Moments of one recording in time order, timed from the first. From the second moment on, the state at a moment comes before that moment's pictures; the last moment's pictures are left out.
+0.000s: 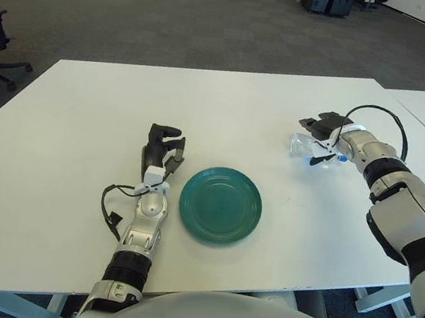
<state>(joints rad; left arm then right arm) -0.01 -0.10 0.02 0.32 0.19 -0.32 0.36 -1.00 -0.44 0.79 1.33 -0.92 -0.35 0.02</state>
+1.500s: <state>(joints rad) 0.01 -0.10 0.02 0.29 0.19 -0.31 0.37 -0.96 -0.39 0.77 1.36 -0.92 -0.27 0.01</state>
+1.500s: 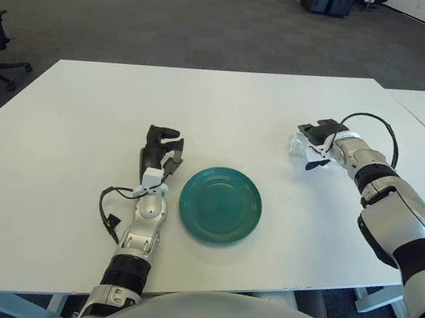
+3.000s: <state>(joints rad) 0.02 -0.10 0.02 0.28 0.19 -0.31 0.36 -0.93 -0.38 0.75 1.38 -0.91 -0.17 -0.01</state>
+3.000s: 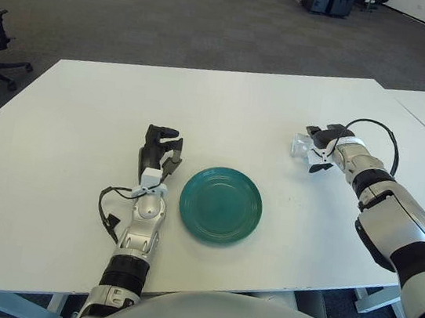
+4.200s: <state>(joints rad) 0.03 -0.10 0.03 0.27 0.19 -0.30 0.36 -0.90 -0.37 0.71 1.38 -0.91 -0.16 -0.07</state>
